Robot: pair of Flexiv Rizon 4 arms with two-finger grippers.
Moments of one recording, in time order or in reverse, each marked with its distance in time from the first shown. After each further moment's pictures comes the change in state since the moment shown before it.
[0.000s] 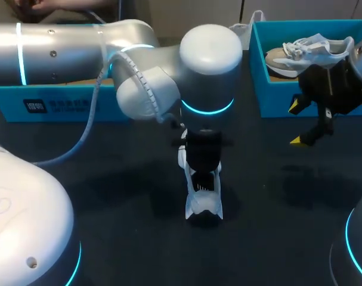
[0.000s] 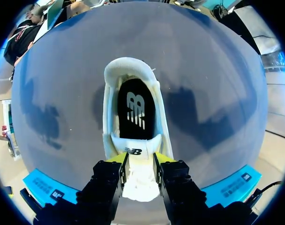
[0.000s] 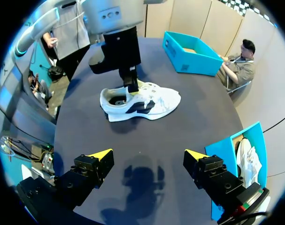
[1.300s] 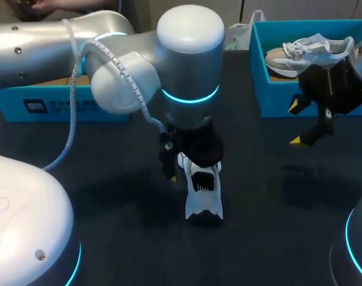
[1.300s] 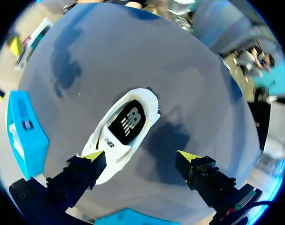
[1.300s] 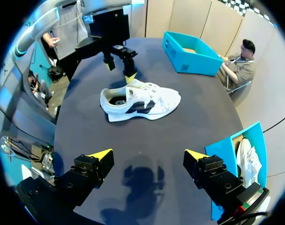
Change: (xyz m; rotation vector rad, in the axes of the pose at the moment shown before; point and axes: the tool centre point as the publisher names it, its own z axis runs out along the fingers) left arm 0.042 -0.037 -0.047 0.080 0.038 -0.758; right arm 0.000 0.000 0.000 0.000 0.000 0.000
